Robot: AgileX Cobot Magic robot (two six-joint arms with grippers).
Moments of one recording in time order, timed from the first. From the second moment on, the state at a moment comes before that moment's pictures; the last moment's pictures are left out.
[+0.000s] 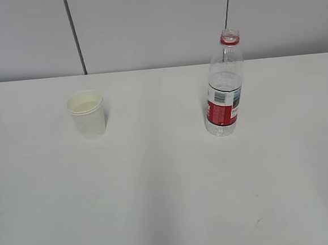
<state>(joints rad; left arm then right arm) -0.25 0.02 -0.69 0.05 1.28 -0.20 0.10 0.11 -0.57 -0.02 1.25 -0.08</state>
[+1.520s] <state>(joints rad) -0.10 0.00 -0.53 0.07 1.11 -0.18 0.09 -0.02 -0.50 -0.03 1.15 -0.12</state>
